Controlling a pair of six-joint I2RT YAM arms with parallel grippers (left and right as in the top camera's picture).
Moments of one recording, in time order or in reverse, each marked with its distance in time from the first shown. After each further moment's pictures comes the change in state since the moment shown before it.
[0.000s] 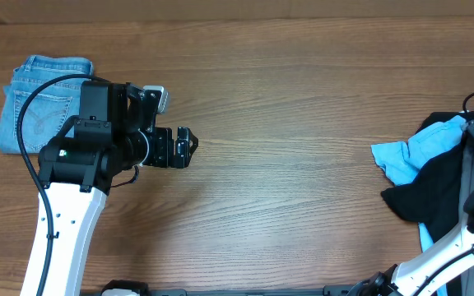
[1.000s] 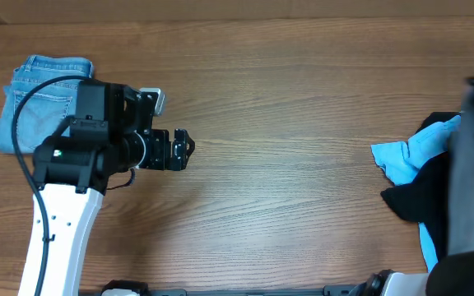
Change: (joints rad) left arm 0.011 -0.001 0.050 -0.086 -0.019 -0.003; right arm 0.218 -0.576 0.019 -0.057 -0.317 0.064
